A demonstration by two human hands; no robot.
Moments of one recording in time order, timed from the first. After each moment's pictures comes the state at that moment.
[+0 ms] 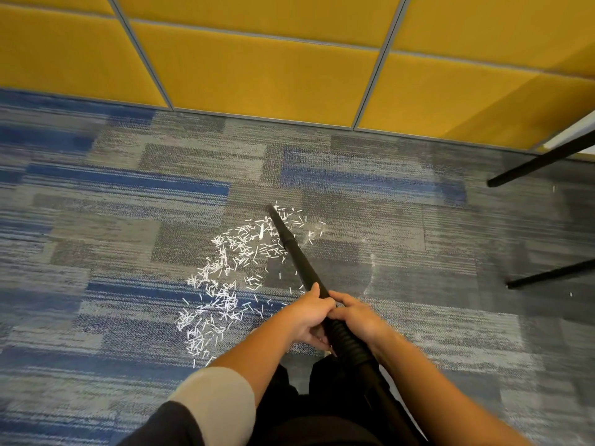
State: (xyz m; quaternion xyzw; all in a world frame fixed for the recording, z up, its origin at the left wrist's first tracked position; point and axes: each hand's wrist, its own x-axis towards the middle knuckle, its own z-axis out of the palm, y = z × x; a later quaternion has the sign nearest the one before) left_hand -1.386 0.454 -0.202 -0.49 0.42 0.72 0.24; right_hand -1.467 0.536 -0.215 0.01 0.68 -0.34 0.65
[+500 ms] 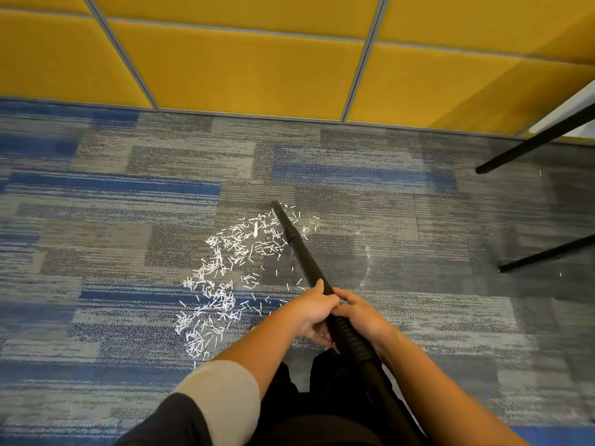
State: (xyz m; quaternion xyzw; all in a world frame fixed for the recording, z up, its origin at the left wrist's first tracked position) left_hand -1.390 0.459 -0.203 -0.47 0.45 0.71 0.27; right_hand -1.463 0.549 -0.217 0.03 0.68 -0.38 0.62
